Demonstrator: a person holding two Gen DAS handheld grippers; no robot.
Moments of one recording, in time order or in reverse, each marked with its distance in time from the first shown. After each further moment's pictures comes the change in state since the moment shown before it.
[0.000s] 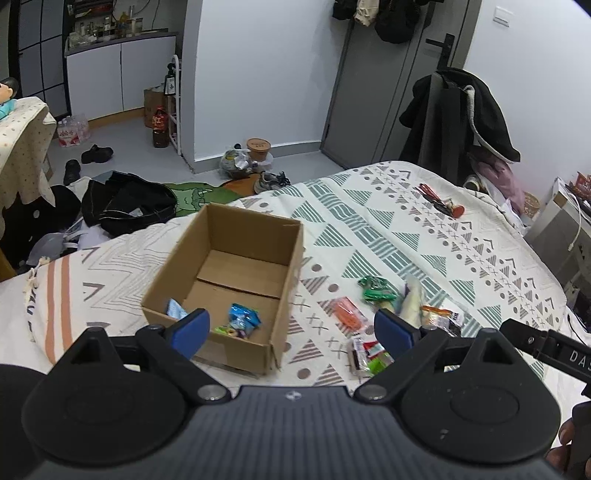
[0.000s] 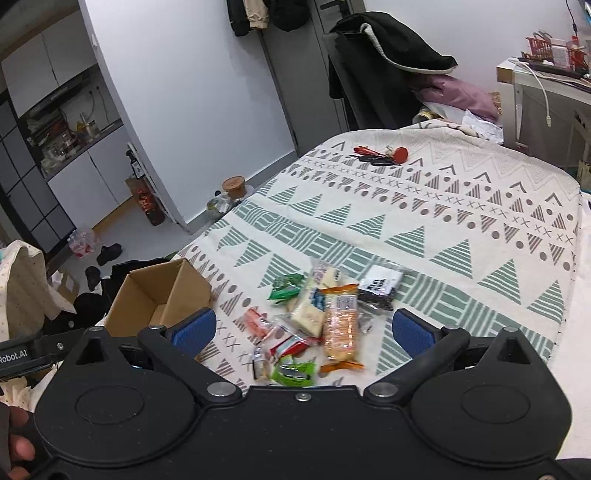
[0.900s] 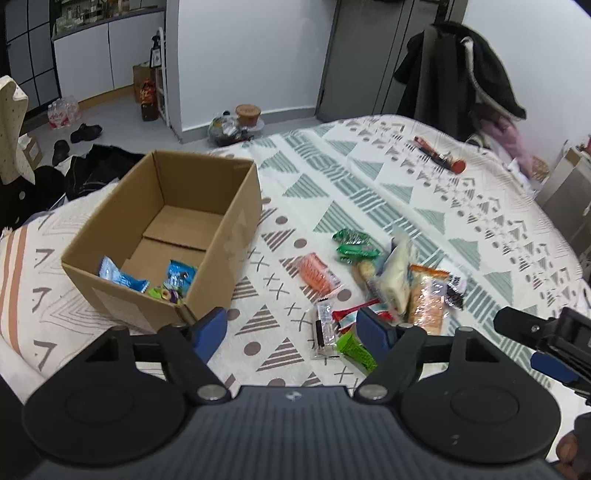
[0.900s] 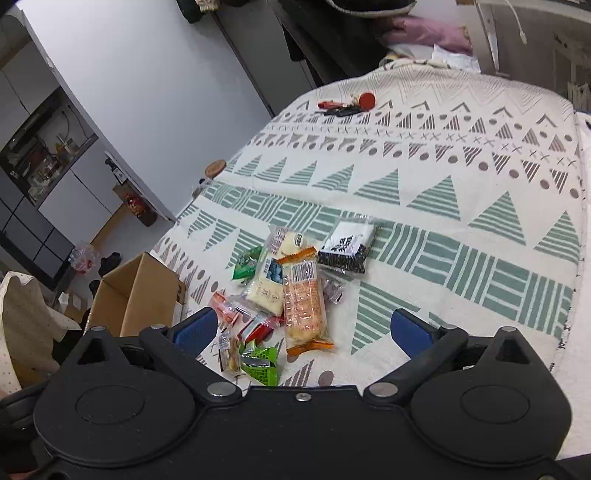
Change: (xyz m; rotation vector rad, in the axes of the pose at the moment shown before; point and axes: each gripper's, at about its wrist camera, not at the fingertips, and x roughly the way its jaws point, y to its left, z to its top) left arm 0.077 -0.062 -0.037 0.015 0.096 0.034; right arm 0.050 -0.062 -0.019 0.169 0.099 0.036
